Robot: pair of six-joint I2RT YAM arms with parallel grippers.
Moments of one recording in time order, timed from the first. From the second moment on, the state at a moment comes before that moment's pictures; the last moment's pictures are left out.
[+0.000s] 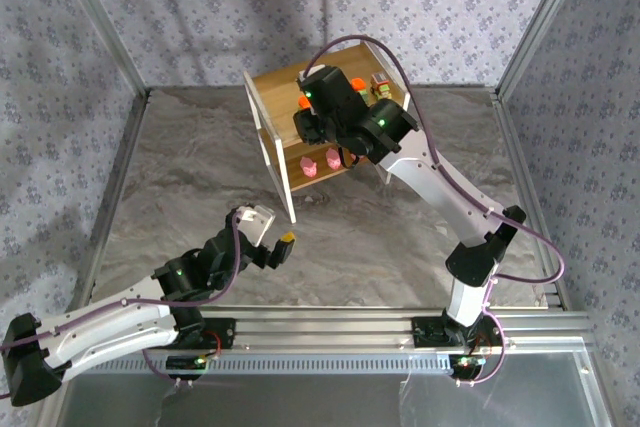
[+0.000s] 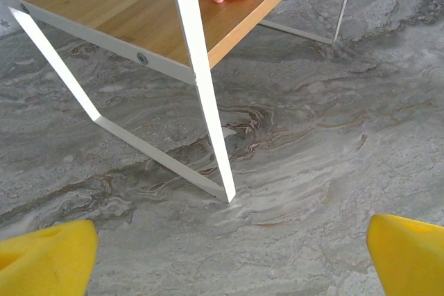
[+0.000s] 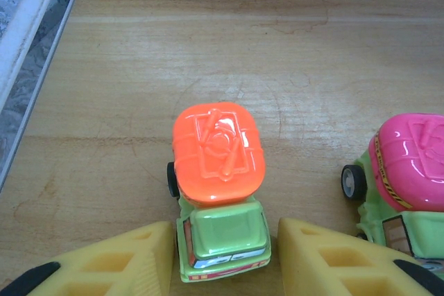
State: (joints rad) left arm -1.03 0.66 0.40 -0.19 -0.44 -0.17; right arm 0.85 1.78 2.14 -1.03 0.32 0.25
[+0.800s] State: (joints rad) left arm -1.03 0.66 0.40 -0.20 -0.44 -0.17; right arm 0.88 1.78 2.14 -1.03 0.32 0.25
